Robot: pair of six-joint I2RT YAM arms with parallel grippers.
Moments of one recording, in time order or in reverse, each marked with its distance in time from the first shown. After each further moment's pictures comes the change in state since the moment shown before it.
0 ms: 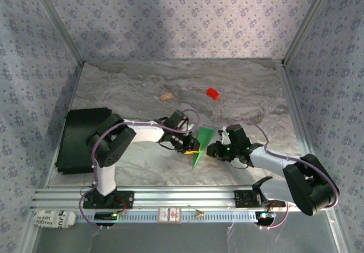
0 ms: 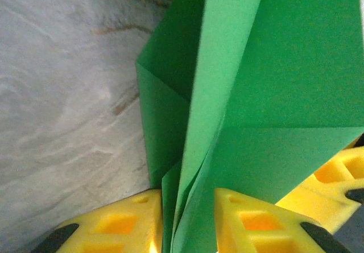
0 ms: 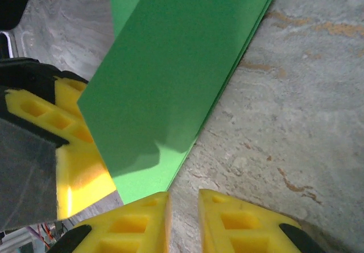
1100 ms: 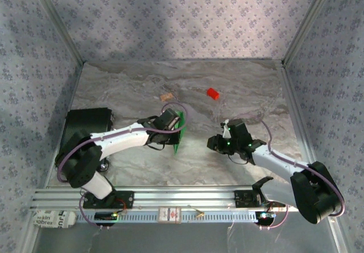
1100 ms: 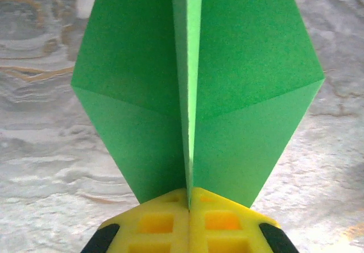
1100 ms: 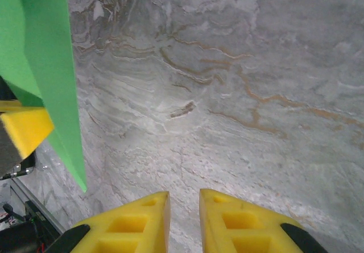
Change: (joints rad) left arm -0.021 -0.336 -0.046 -0.327 -0.686 0.093; right arm 0.002 -0.082 0.084 -0.089 0.114 0.001
